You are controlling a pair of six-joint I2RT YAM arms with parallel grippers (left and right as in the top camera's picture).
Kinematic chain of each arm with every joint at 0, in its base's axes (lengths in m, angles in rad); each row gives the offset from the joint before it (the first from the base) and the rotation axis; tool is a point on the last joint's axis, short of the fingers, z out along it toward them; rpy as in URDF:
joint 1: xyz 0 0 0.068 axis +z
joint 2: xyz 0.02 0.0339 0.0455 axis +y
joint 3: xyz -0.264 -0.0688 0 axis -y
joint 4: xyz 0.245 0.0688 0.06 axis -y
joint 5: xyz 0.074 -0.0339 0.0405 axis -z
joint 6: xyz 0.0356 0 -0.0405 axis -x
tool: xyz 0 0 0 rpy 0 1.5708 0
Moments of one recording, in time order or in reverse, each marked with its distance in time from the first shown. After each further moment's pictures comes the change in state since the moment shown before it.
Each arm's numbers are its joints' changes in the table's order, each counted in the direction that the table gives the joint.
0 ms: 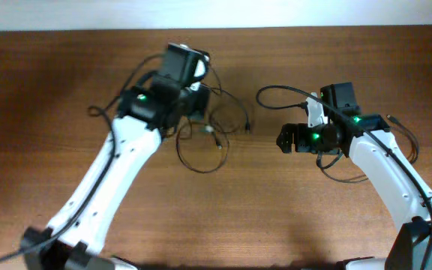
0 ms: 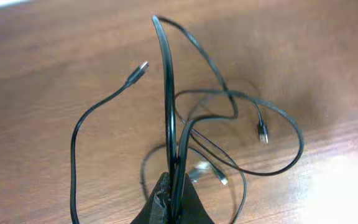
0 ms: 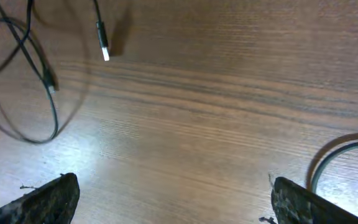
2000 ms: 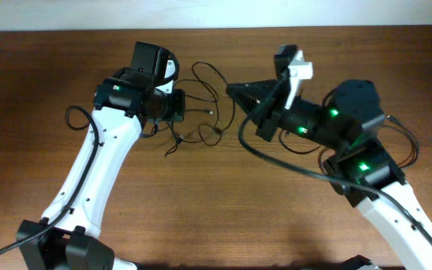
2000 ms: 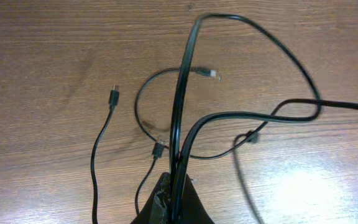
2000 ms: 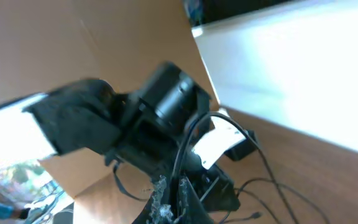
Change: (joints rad) left arm 0.152 0.040 0.000 -0.158 0.126 0.105; right arm 0.302 -0.360 0.044 0.853 -0.372 -0.226
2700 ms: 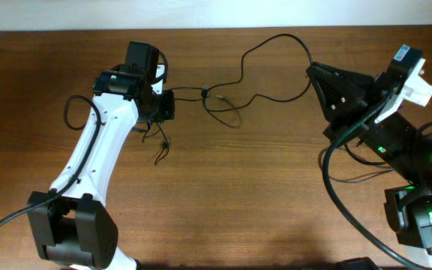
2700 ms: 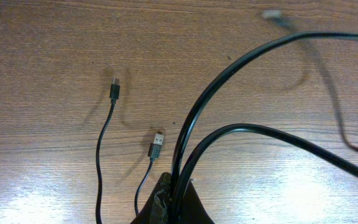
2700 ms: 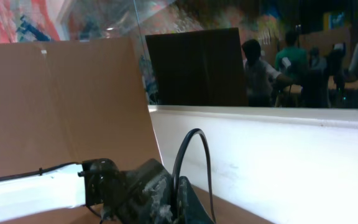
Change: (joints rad) left arm 0.077 0.116 0.000 -0.018 -0.012 0.000; right arm -0.275 -0.256 0.000 0.023 0.015 0.006
